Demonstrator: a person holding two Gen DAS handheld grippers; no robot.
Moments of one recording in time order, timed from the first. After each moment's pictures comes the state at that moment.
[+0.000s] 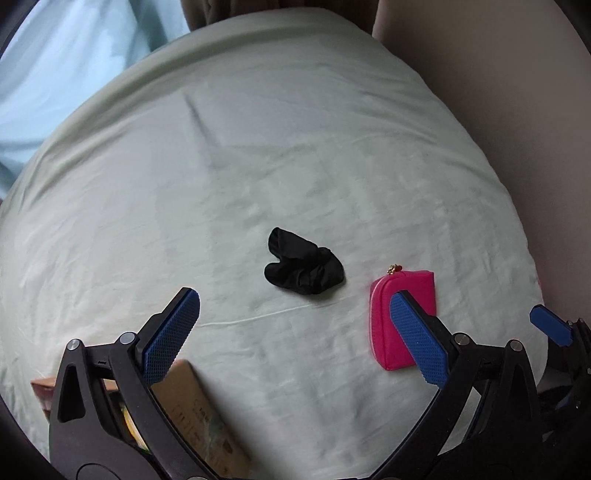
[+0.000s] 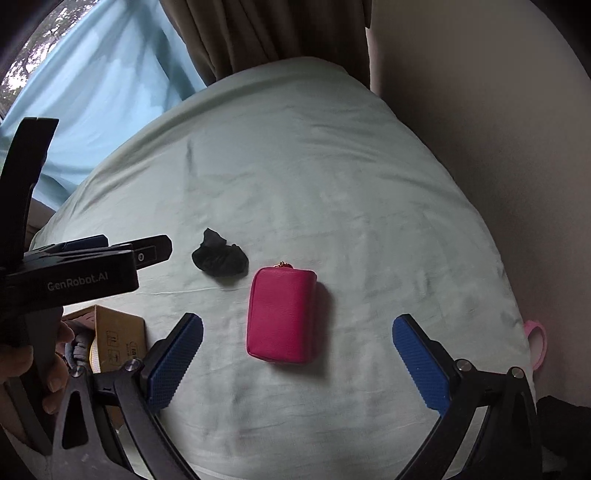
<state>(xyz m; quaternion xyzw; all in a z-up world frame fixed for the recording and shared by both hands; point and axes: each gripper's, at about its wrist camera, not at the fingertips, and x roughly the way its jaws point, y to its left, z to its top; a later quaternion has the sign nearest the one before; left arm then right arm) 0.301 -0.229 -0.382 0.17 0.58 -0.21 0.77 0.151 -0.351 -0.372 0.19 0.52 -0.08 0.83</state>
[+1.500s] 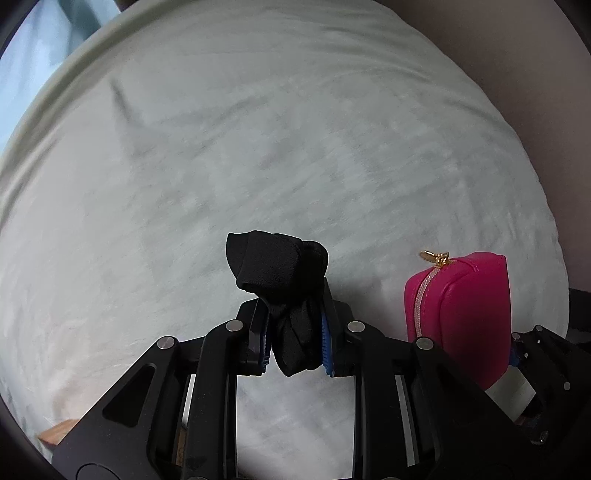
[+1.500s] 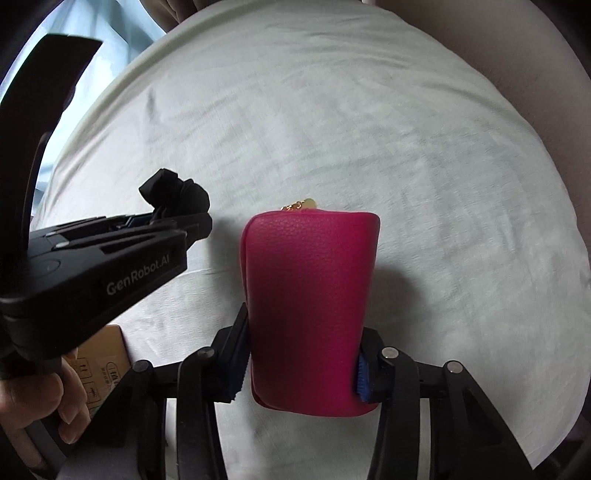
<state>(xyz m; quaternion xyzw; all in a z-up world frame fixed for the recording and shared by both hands) 0.314 -0.265 -0.443 0.22 0.60 -0.26 0.72 0.191 -0.339 -0.452 0.24 0.59 -0.09 0.76</state>
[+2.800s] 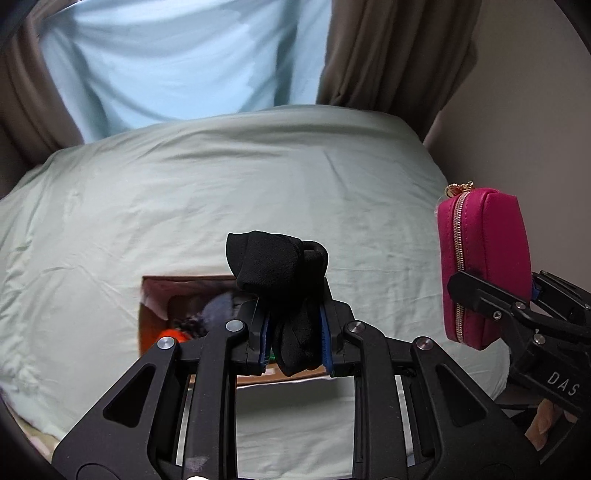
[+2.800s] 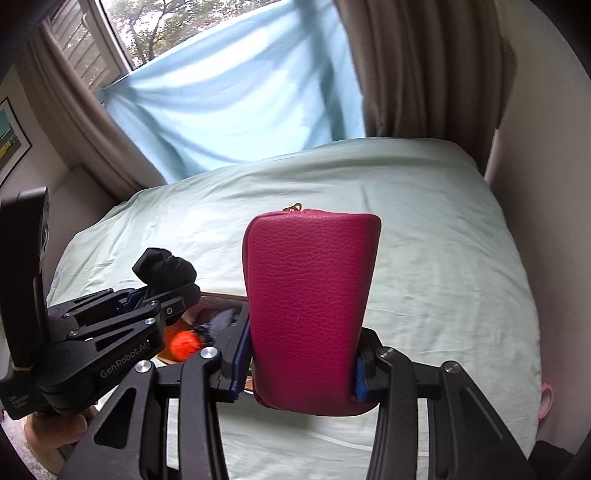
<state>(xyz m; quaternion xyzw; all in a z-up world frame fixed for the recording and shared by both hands) 0.166 0.045 -0.171 0.03 0.49 -0.12 0.87 0.115 -0.156 -0.173 0.11 0.45 0.09 0.88</state>
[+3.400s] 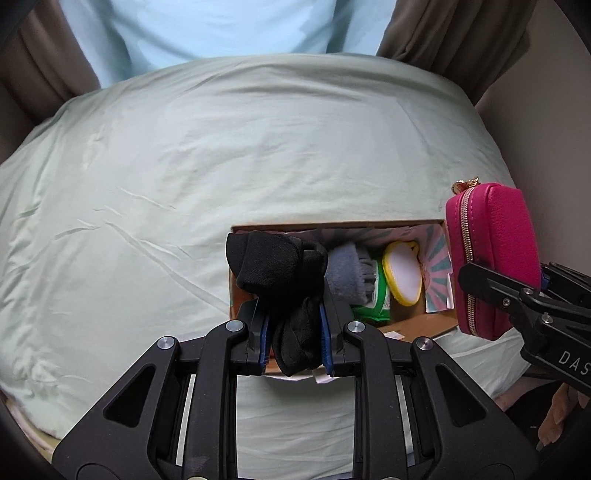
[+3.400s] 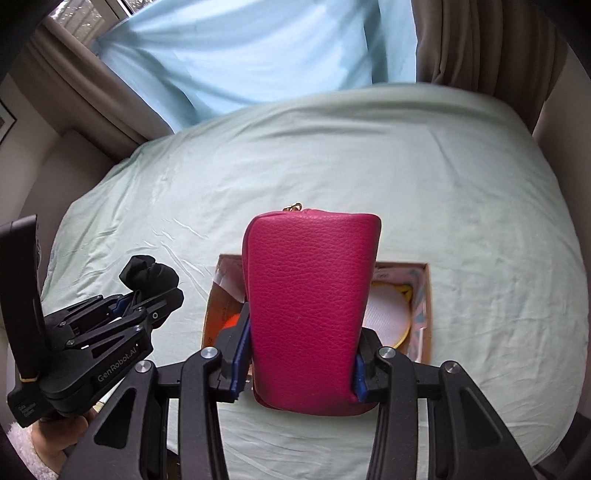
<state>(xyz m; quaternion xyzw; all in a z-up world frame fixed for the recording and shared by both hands) 0.218 0.200 -0.262 0.03 0.57 -0.10 0.82 0.170 0.012 -0.248 0.11 0.54 0.10 0.83</state>
